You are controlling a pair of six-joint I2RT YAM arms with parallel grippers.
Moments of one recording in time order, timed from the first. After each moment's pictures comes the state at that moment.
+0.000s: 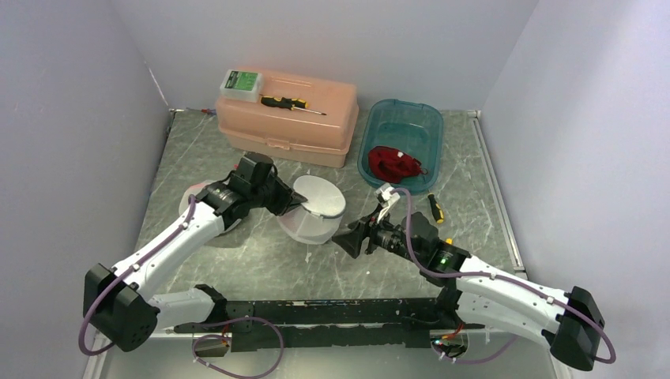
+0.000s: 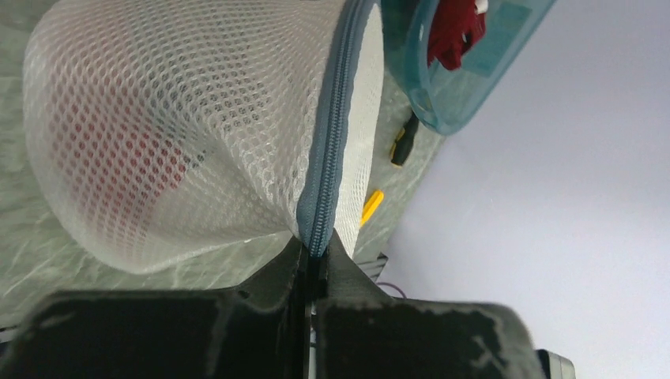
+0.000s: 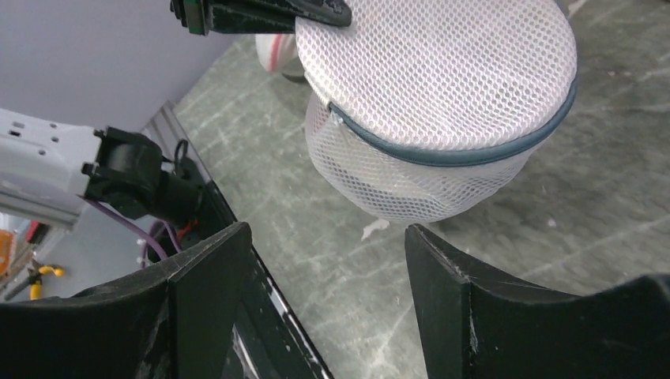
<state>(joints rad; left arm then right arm) -0.57 1.19 0.99 -0.53 0.13 -1.37 0.93 0.79 0.46 0.13 -0.06 0.50</state>
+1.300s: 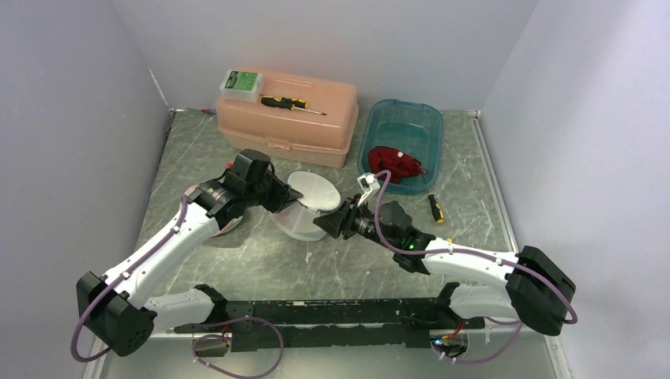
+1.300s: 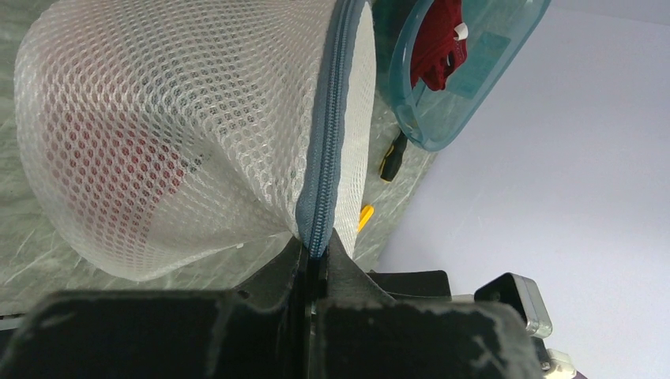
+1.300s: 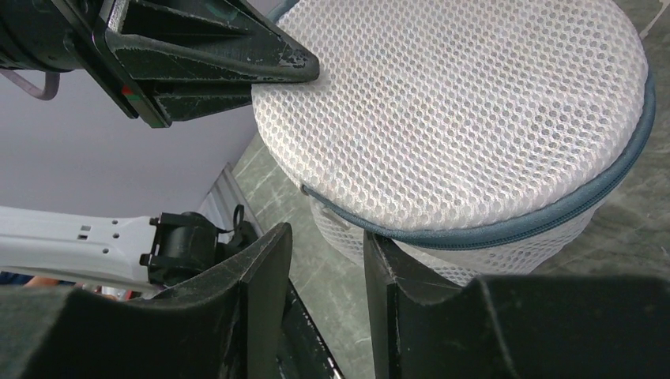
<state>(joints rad) -0.59 1.15 1.07 -0.66 0.02 -1.41 0.92 1.17 0.49 0.58 -0.09 0.75</state>
